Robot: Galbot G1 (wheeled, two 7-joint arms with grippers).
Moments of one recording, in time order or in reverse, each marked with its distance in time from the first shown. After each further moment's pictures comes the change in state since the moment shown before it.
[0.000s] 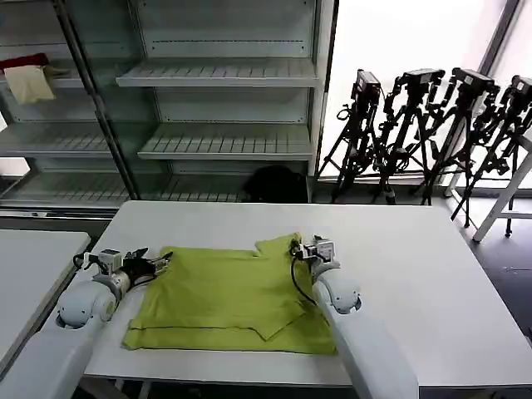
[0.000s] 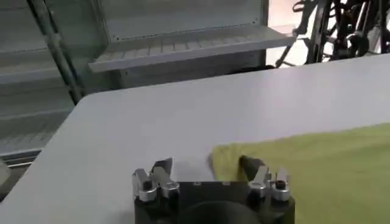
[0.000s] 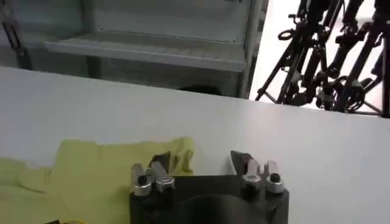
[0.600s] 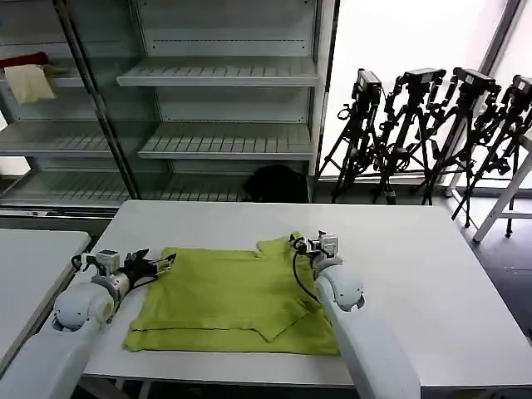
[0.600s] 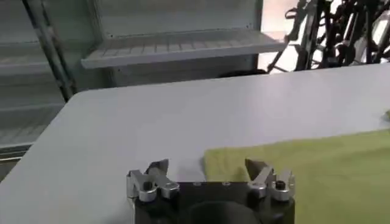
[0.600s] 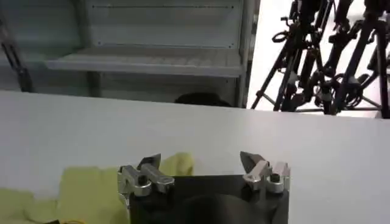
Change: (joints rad) left arm 0.014 0.010 -0.008 -0.044 -0.056 0.002 -0.010; right arm 0.014 -0.001 0.027 0.028 0.057 -0.004 0.033
